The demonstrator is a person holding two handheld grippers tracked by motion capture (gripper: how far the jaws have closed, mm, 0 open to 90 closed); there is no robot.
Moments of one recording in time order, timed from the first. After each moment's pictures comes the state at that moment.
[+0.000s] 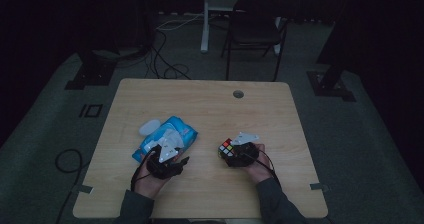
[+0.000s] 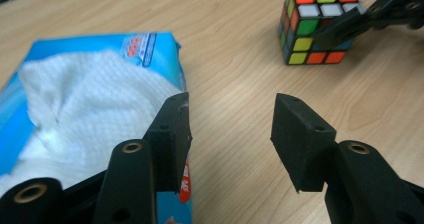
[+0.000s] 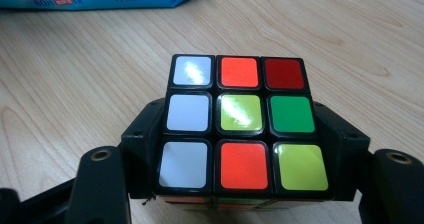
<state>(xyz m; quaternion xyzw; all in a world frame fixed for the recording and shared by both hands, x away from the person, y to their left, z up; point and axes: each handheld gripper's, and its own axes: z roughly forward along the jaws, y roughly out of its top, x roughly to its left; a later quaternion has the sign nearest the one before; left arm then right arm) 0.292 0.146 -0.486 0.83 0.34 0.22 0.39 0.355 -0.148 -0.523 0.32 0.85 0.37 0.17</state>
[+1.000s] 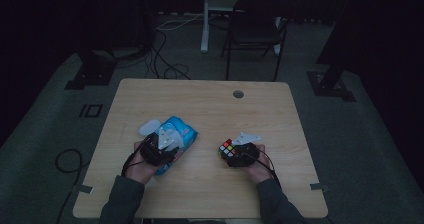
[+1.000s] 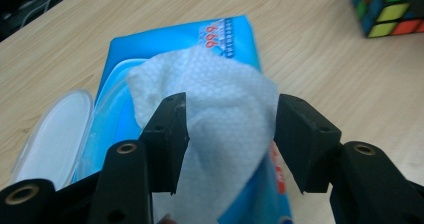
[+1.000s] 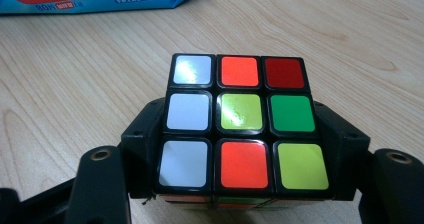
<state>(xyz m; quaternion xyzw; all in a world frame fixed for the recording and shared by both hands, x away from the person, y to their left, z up) 0.328 0.161 -0.477 0.85 0.33 0.27 0.30 0.356 -0.152 -0.528 0.33 0.85 0.38 0.16</state>
